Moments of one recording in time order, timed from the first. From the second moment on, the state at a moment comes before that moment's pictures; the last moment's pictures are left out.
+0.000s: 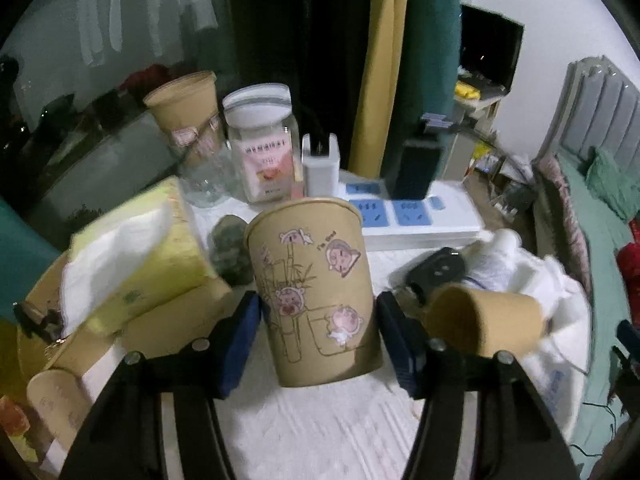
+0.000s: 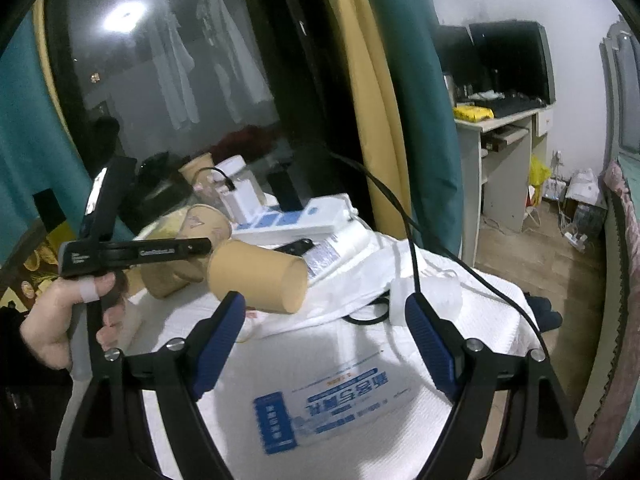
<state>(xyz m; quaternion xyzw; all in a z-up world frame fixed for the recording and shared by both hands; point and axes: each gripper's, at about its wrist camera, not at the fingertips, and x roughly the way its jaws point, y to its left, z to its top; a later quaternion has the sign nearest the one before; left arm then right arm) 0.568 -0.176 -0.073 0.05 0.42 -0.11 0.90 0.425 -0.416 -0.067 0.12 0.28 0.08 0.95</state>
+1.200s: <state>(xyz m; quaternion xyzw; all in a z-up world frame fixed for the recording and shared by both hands) 0.162 -0.026 -0.140 -0.24 0.47 -0.11 0.84 0.222 -0.259 -0.122 0.06 0.42 0.21 0.88</state>
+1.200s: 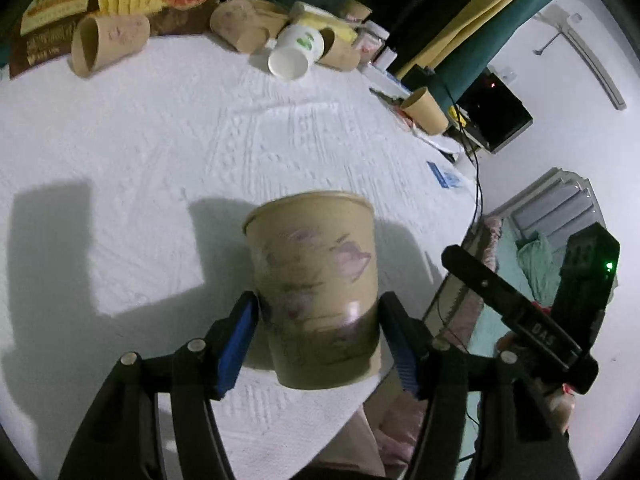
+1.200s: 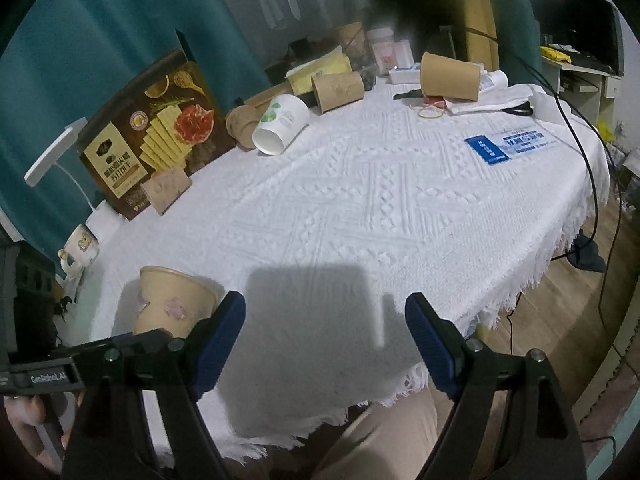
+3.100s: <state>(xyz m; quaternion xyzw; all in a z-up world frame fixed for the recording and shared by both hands) 0.035 0.121 -0.109 -0.24 0.33 0.01 0.91 0.238 -0.098 -0.091 -0.13 0.27 0.23 0.92</state>
